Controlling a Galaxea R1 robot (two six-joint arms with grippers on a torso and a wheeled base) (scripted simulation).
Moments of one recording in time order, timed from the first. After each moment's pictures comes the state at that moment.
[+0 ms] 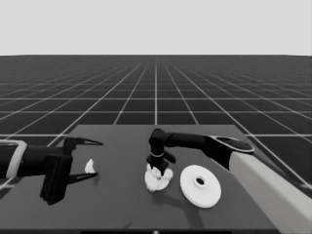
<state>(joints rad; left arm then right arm) -0.34 1.75 -0.42 0.31 0.68 0.35 -0.11 3.07 -1.75 -0.28 -1.50 2.00</state>
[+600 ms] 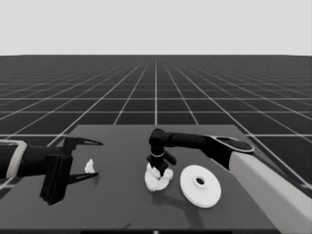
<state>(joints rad) -0.34 1.75 -0.42 0.31 0.68 0.35 -0.11 3.07 -1.75 -0.28 -1.50 2.12</state>
